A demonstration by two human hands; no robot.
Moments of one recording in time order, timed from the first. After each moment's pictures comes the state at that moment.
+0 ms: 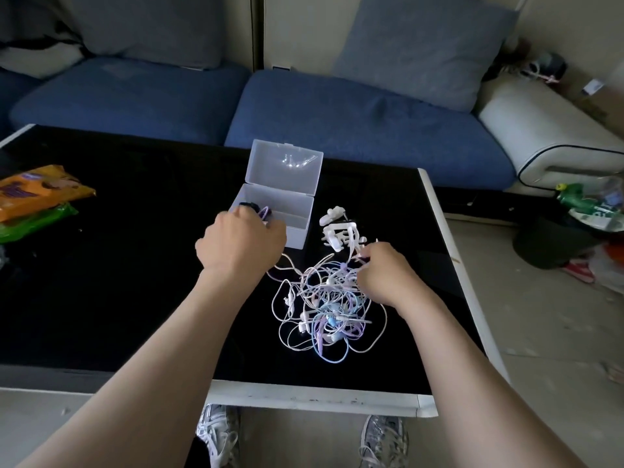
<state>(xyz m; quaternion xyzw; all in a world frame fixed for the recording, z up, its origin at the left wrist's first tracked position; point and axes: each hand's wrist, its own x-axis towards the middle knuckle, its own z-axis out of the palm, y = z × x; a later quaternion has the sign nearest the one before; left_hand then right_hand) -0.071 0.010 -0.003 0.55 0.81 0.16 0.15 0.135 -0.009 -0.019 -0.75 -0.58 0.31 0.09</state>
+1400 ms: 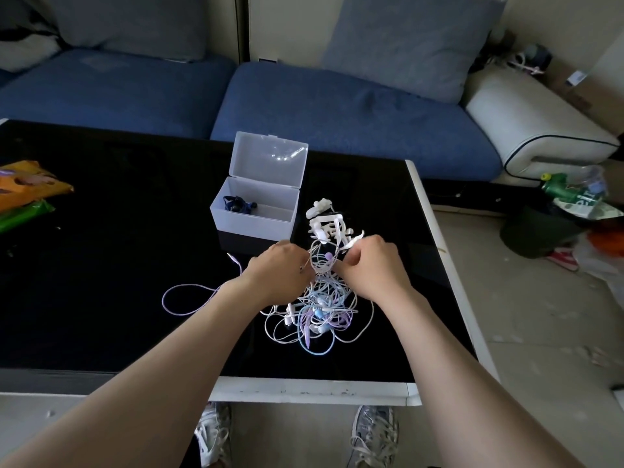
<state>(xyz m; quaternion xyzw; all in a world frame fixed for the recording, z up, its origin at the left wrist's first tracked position) -0.038 0.013 -0.068 0.76 0.58 0.06 0.27 0.153 0.000 -0.059 -0.72 -0.63 0.22 0.17</state>
